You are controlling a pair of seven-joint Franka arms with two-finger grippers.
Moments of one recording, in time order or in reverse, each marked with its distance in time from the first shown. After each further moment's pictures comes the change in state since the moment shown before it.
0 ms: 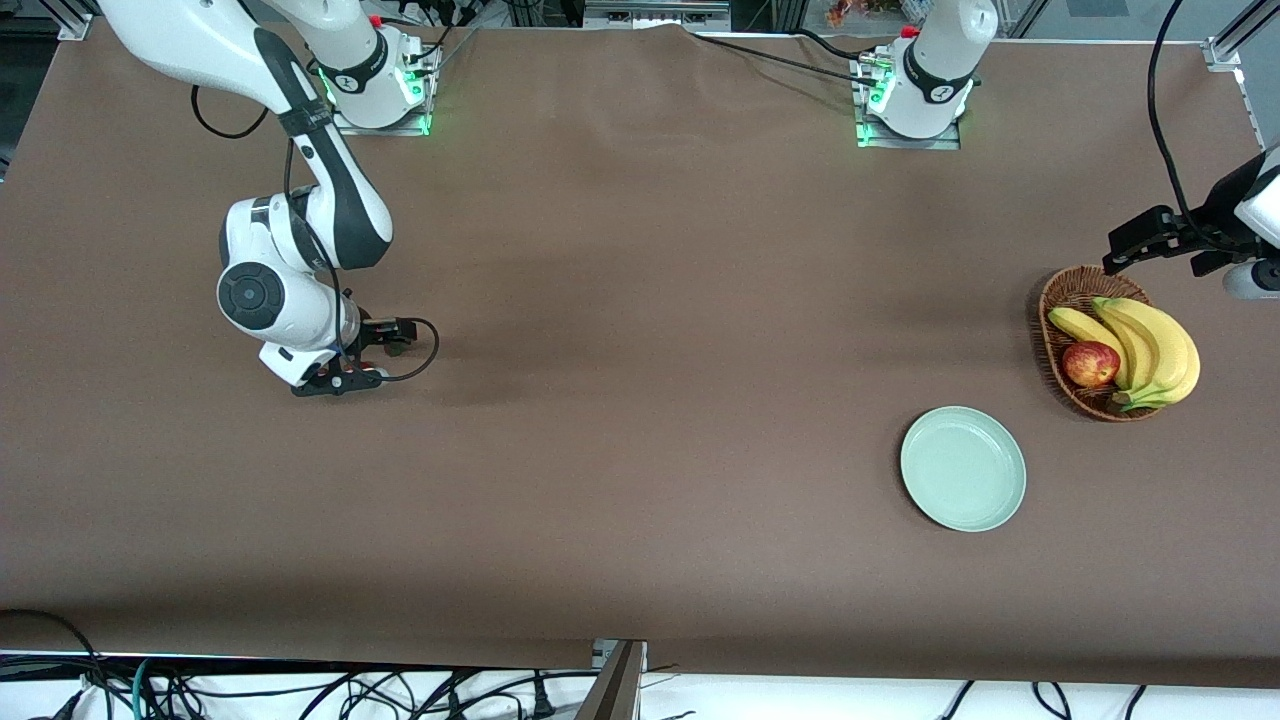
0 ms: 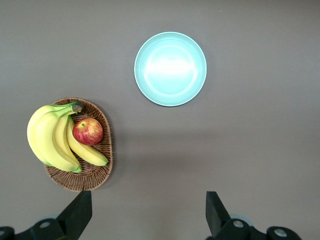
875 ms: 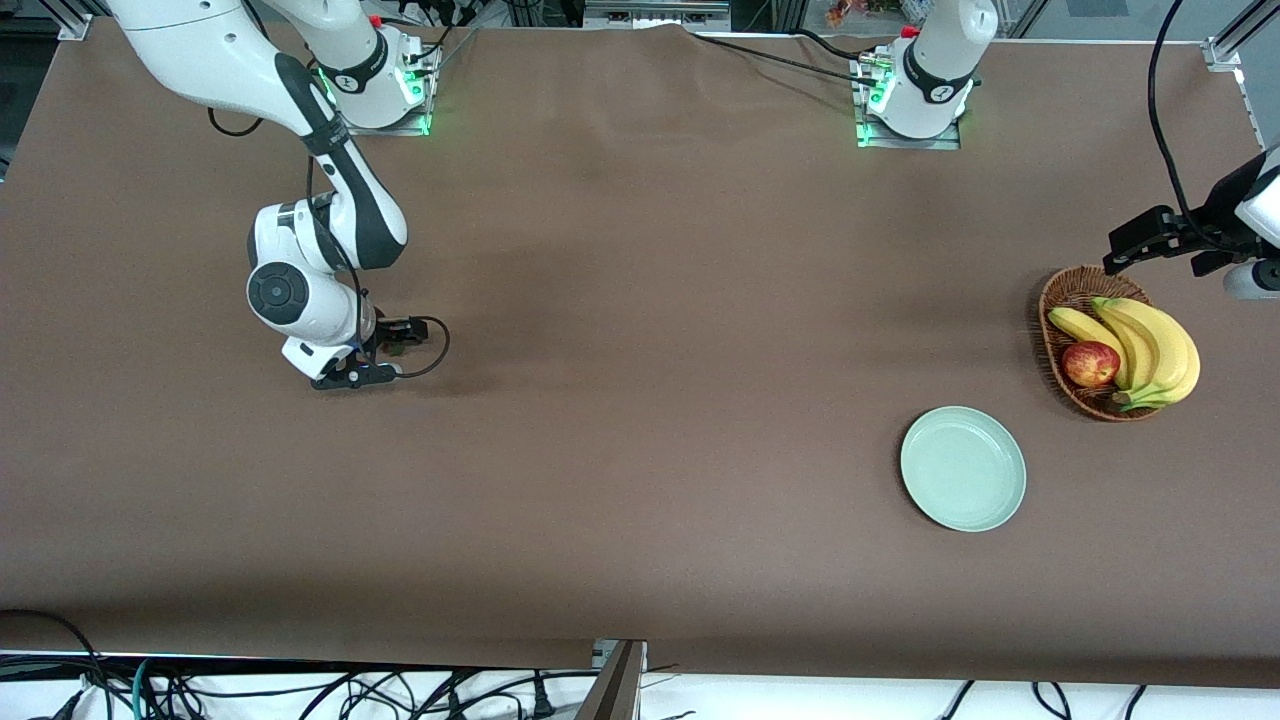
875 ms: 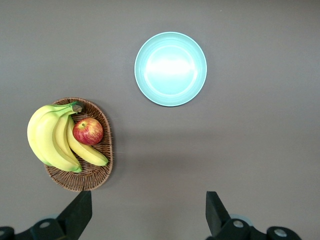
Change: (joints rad) left arm 0.000 0.000 0.001 0.000 0.000 0.000 0.000; right arm 0.000 0.045 0.000 -0.094 0.000 0.165 0.000
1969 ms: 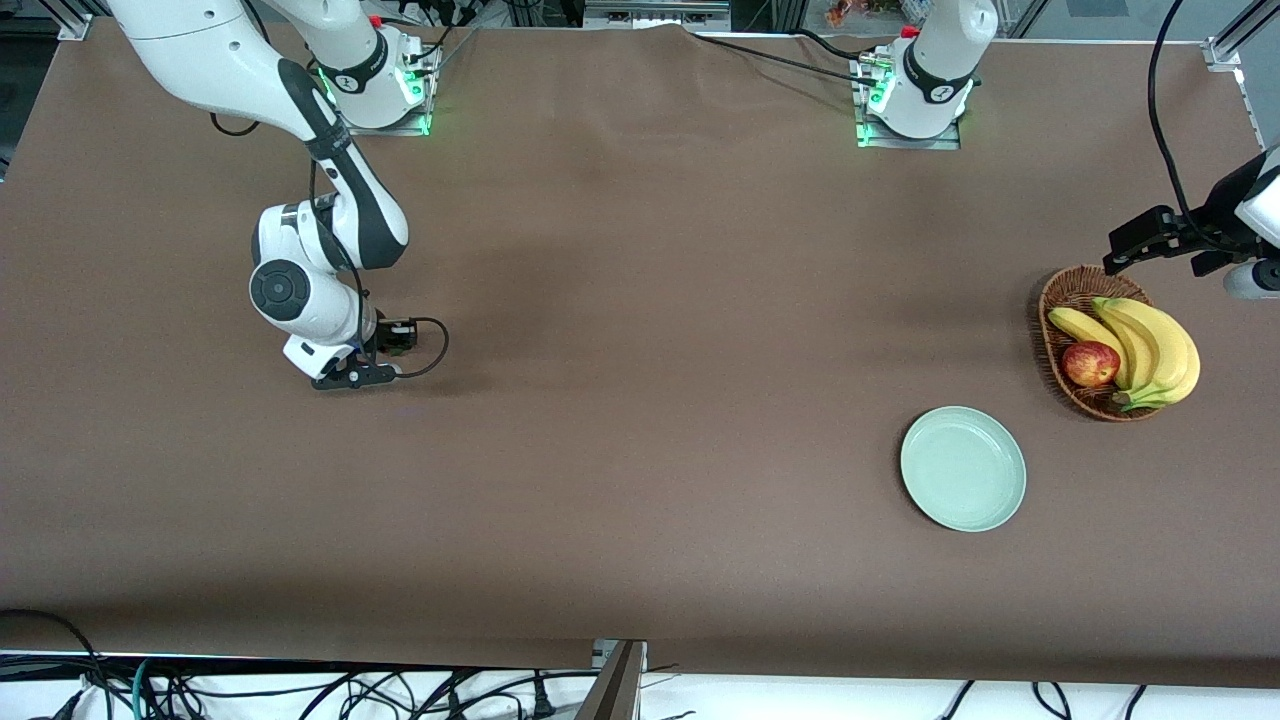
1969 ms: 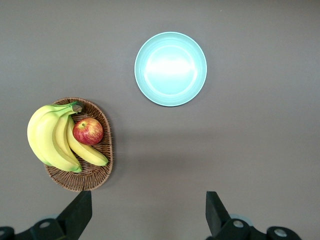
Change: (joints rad) left arm 0.000 0.000 0.000 0.000 0.000 0.000 0.000; right arm -0.001 0.012 -0.004 -0.021 0.000 0.063 -0.001
